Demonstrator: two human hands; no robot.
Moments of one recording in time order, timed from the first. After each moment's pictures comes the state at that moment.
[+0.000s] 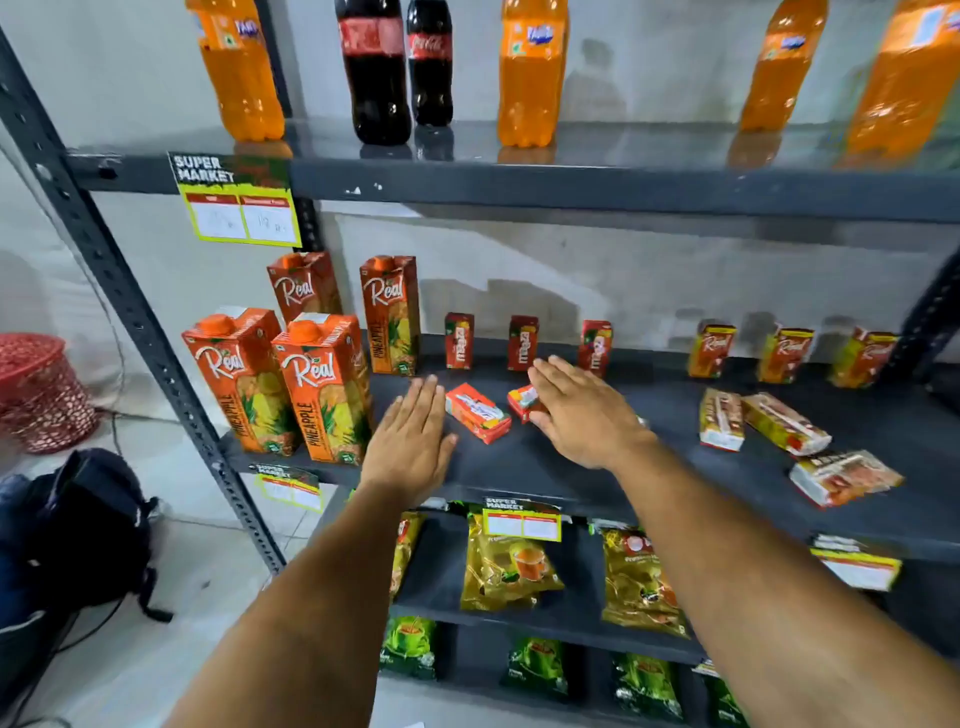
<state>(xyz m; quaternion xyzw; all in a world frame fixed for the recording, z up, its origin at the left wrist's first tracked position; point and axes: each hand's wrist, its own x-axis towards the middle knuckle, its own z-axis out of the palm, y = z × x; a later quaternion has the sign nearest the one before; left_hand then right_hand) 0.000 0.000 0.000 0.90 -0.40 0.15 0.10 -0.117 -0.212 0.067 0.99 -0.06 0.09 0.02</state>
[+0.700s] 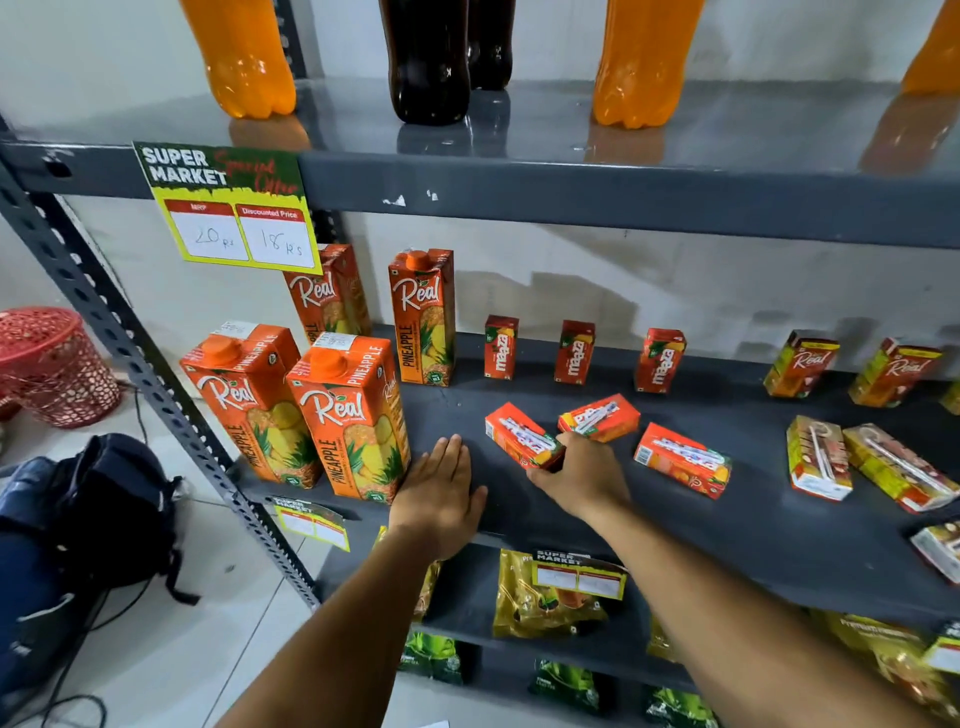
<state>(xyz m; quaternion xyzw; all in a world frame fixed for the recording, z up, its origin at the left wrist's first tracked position) 0.057 -0.001 -0.054 0.93 -0.36 -0.01 0.05 -0.031 -0.183 -0.009 0.92 -0.26 0.07 -0.28</state>
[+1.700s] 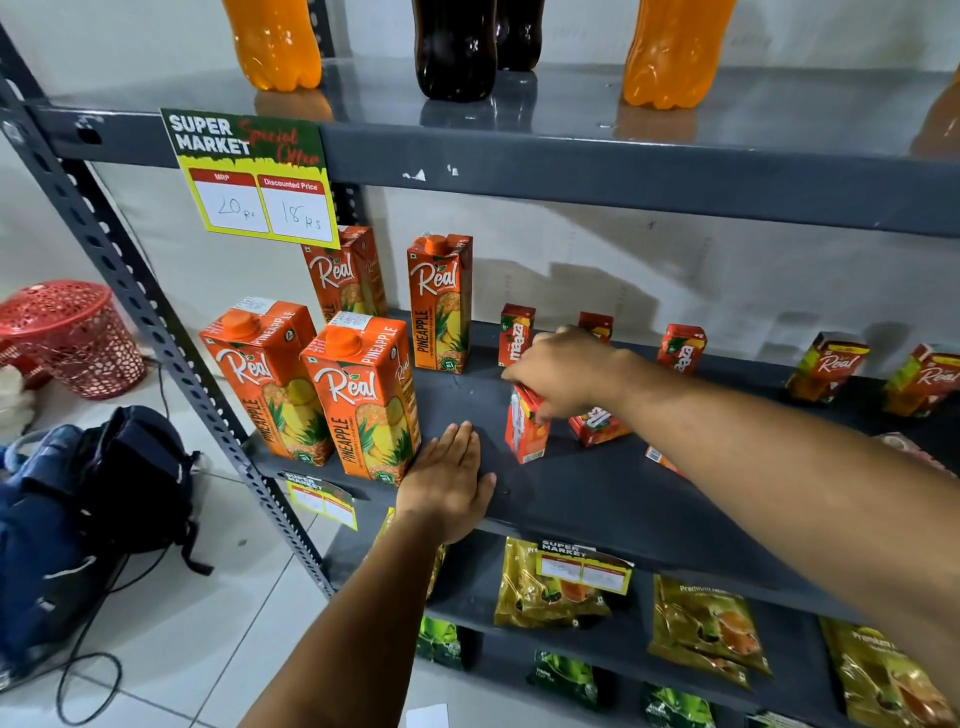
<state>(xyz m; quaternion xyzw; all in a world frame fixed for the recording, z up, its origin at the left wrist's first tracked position) 0.050 -0.002 -0.048 0.94 -0.34 0.00 0.06 0.033 -0.185 0.107 0.97 0.15 -0.04 0.19</state>
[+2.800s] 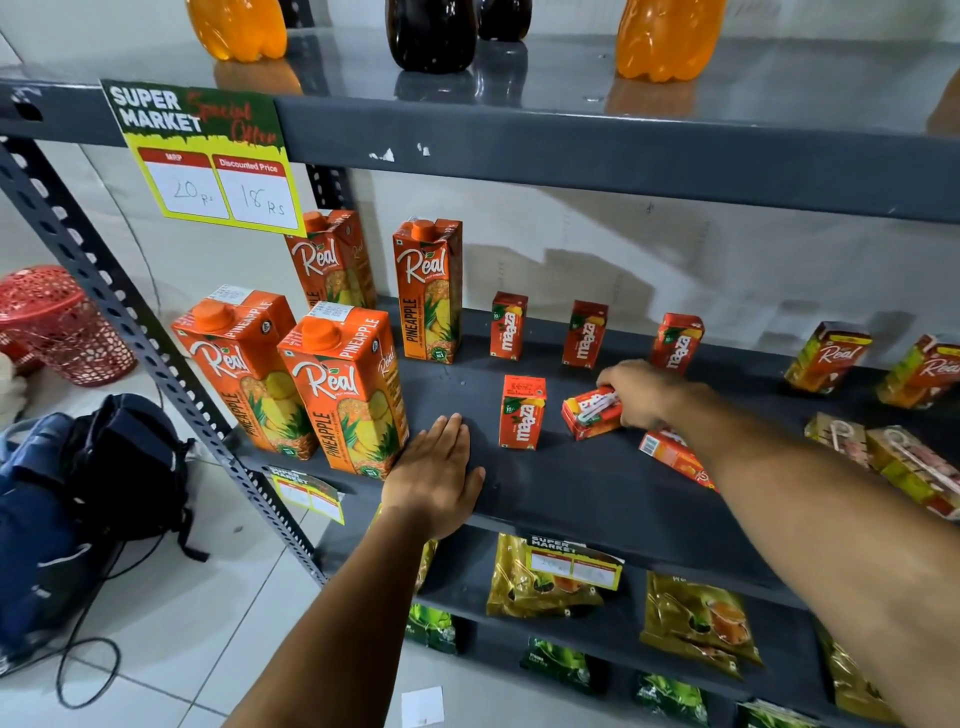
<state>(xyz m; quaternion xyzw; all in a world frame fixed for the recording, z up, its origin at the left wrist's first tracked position) 0.055 -0.002 -0.054 0.94 -0.35 0.01 0.05 0.015 -0.282 0.046 0.98 -0.14 -0.16 -0.03</state>
